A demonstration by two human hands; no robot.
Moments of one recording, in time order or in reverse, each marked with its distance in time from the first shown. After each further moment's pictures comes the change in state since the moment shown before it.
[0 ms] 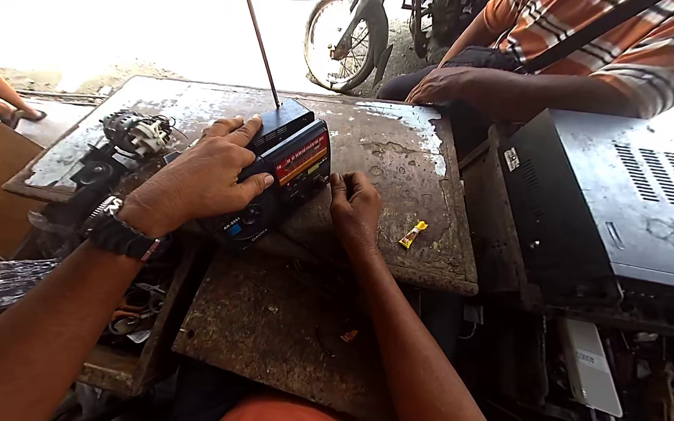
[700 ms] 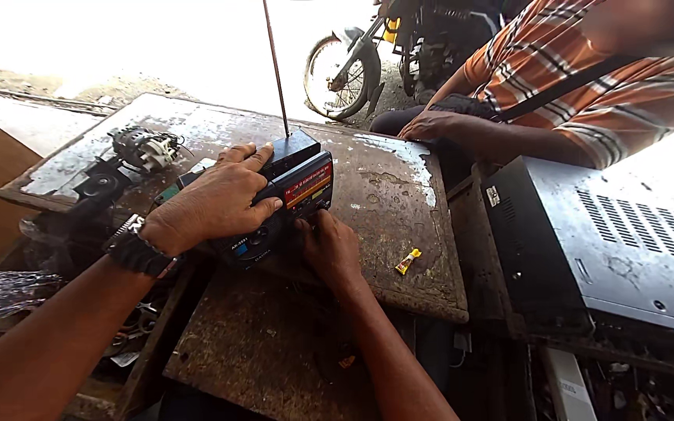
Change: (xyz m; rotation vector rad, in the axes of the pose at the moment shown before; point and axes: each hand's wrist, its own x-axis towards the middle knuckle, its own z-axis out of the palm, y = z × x) left_hand 0.001 0.001 0.000 -0.001 0.004 -0.036; right_hand -0.008 -0.011 0.022 -0.333 -0.178 -0.256
